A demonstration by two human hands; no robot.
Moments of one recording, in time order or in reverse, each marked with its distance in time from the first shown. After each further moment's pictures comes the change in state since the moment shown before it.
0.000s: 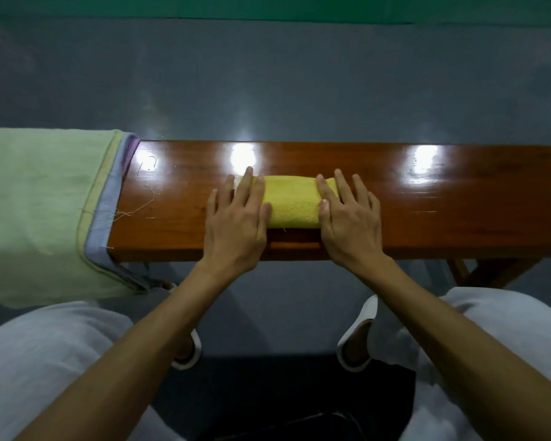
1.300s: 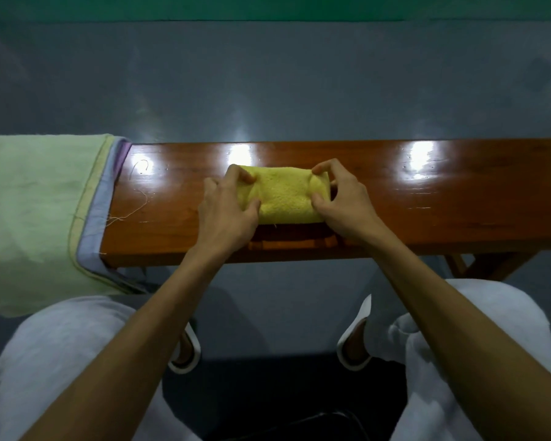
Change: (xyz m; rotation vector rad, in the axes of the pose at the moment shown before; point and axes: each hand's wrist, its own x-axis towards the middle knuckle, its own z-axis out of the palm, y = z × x) left_hand 0.019 0.005 -0.031 -0.467 0.004 -0.265; right_hand 0.028 -0.001 -0.034 0.582 -0.092 0.120
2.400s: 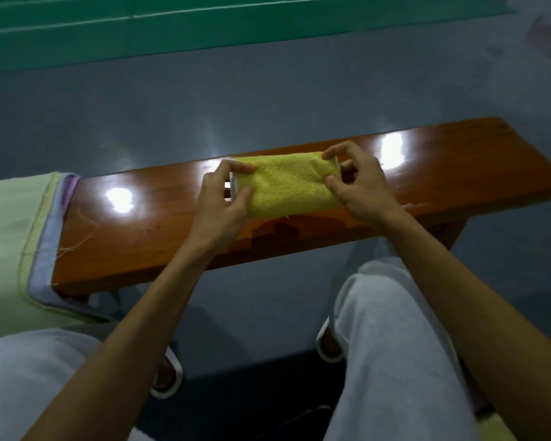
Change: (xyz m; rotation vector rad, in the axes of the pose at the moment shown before) left_hand -0.004 0.072 0.040 -0.391 -0.090 0.261; right_hand -0.031 0.063 -0.107 0.241 0.230 -0.057
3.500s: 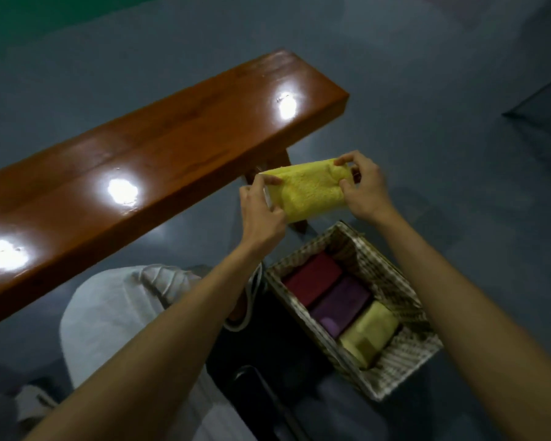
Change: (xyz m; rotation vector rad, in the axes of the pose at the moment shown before) left_hand -0.117 0.135 0.350 -0.028 -0.421 -0.076; right_hand -0.195 0.208 -0.251 -0.334 0.417 0.410
